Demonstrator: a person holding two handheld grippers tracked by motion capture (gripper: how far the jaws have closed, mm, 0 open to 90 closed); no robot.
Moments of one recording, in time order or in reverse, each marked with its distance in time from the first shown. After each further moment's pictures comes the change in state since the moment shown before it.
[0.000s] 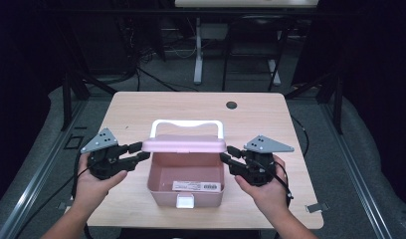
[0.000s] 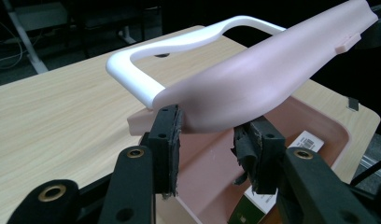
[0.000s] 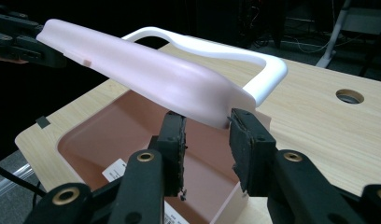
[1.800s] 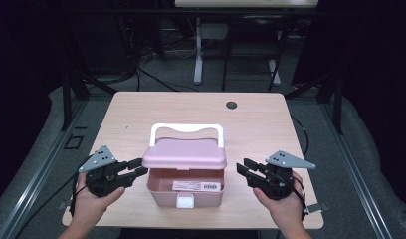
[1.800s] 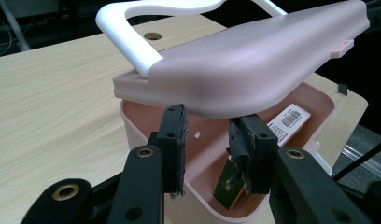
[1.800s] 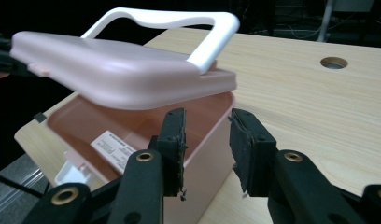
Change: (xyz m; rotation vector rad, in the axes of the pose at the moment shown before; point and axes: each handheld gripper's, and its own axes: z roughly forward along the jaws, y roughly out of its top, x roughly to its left) left arm -0.011 -0.035 -0.007 0.007 -0.019 -0.031; right arm -0.028 -0.041 -0.025 -0.008 -0.016 0.092
